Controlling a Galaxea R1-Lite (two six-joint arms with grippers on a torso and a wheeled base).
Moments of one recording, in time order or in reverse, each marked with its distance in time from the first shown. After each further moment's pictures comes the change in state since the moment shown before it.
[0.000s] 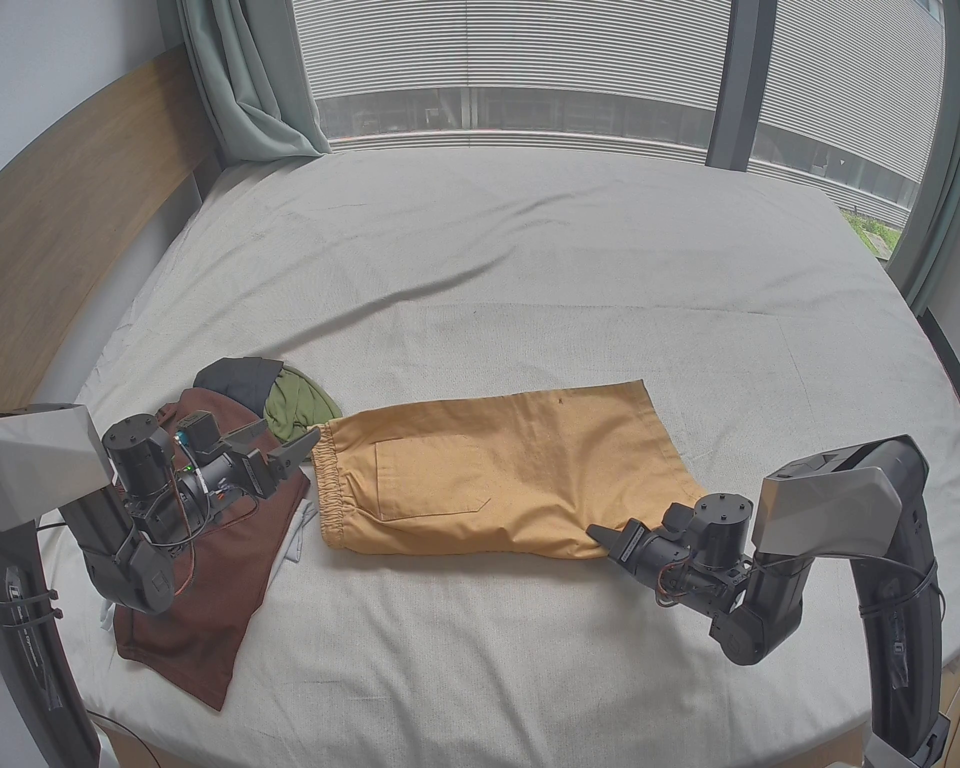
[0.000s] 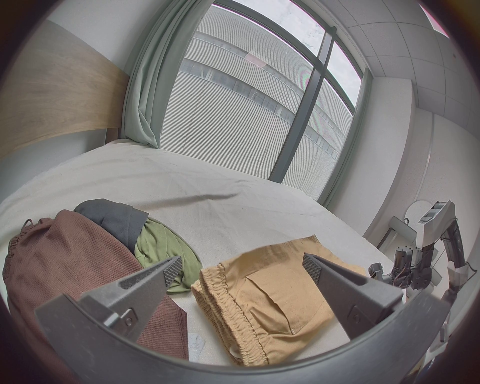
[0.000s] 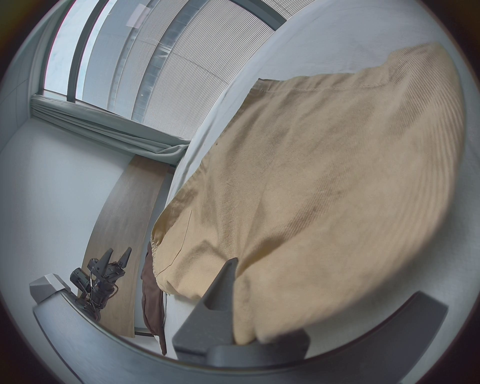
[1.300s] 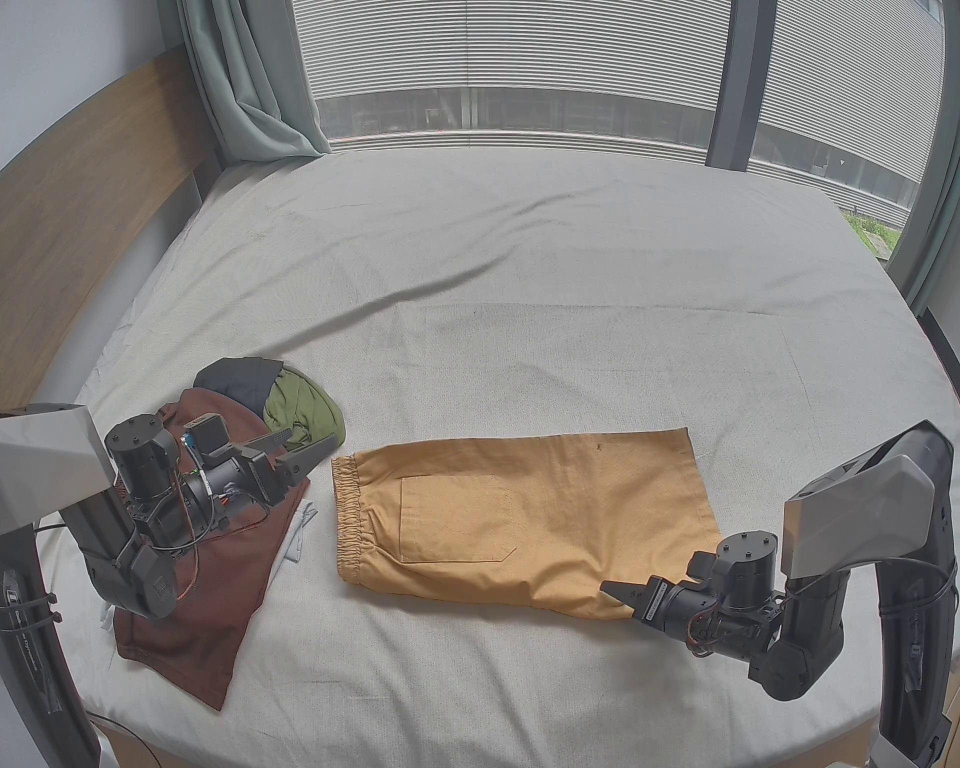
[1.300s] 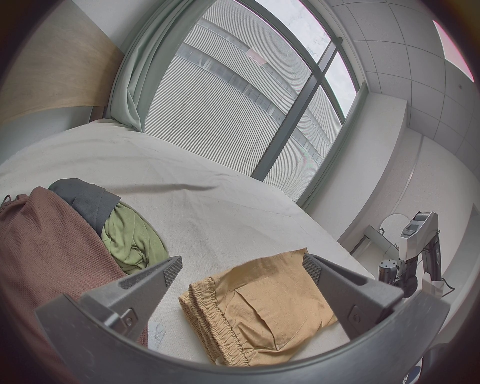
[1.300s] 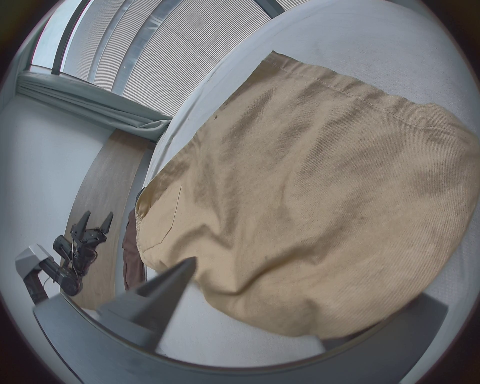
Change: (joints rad) left arm -0.032 -0.020 0.021 0.000 -0.112 -0.117; right arm 0.039 -0.107 0.325 0.000 -0.050 -0.074
